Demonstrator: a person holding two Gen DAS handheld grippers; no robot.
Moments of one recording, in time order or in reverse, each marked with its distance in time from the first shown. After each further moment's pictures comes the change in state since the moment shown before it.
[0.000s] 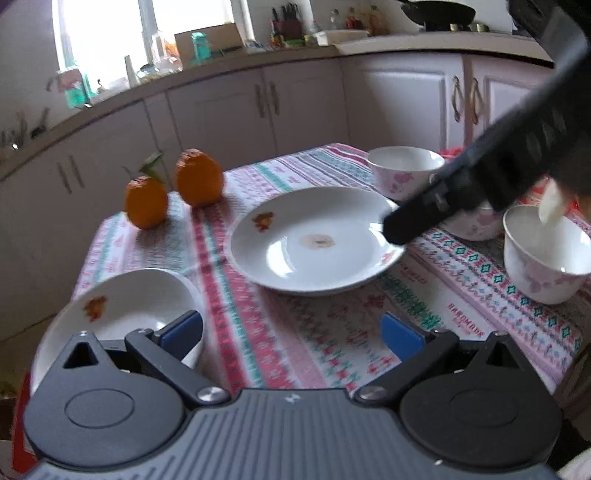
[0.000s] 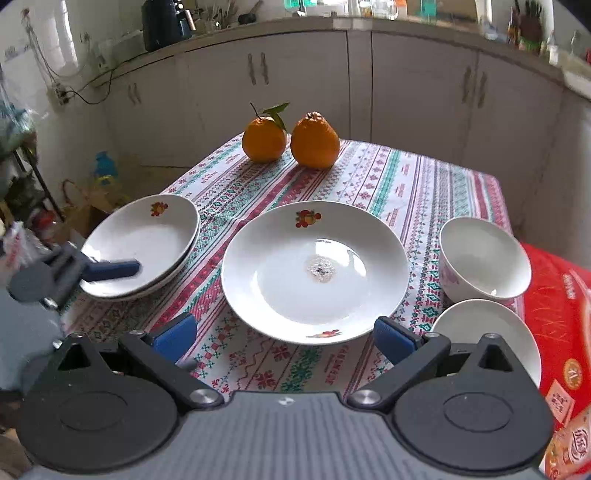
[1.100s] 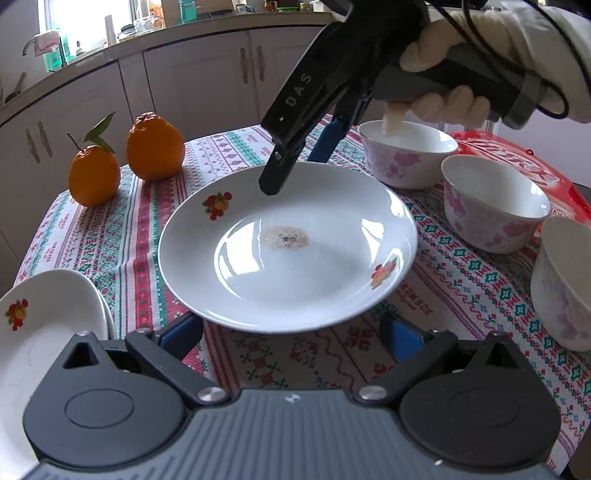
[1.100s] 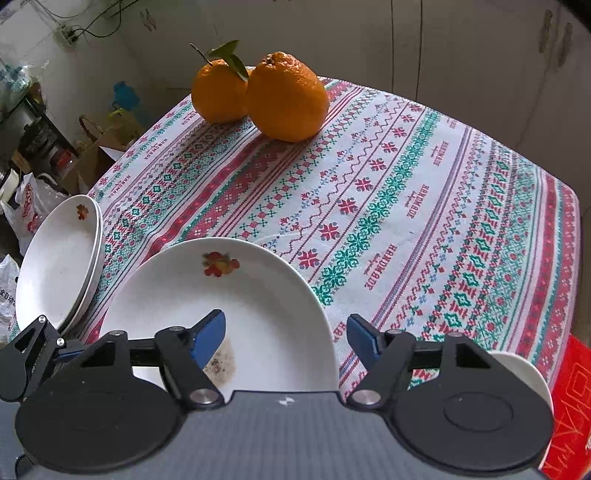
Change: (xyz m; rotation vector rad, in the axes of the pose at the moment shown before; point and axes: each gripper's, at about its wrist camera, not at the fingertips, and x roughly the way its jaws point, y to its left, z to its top) left arm 0.070 -0.012 0.019 -0.052 0.095 -0.061; right arm 0.144 -0.092 0.118 -0.094 0.322 0.153
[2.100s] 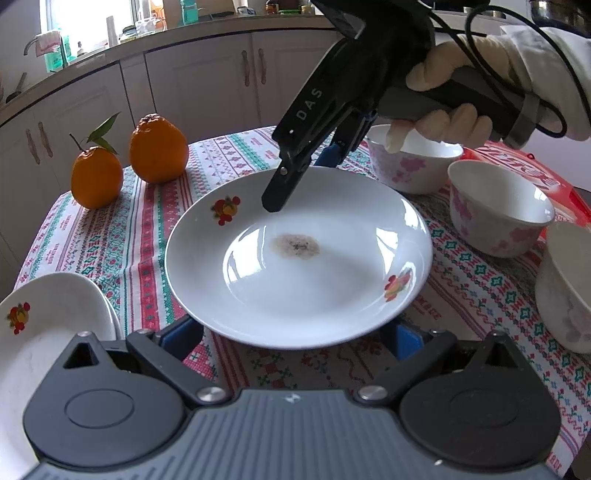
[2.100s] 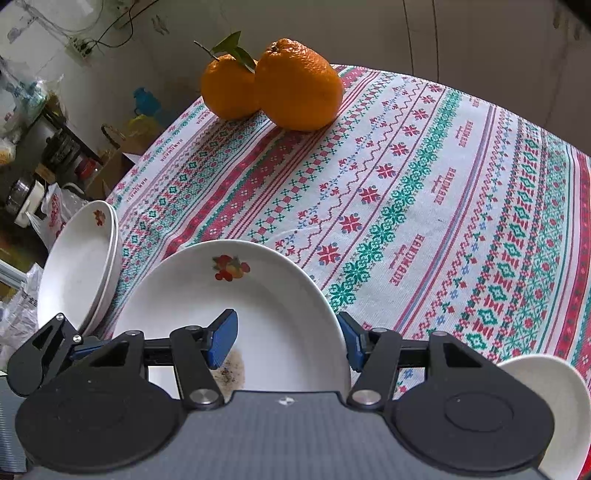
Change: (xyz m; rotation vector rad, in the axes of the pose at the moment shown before) left arm 0.000 0.005 0.002 0.001 -0.011 -0.008; right arm 0.011 -0.009 -0.004 0.056 0.002 0.117
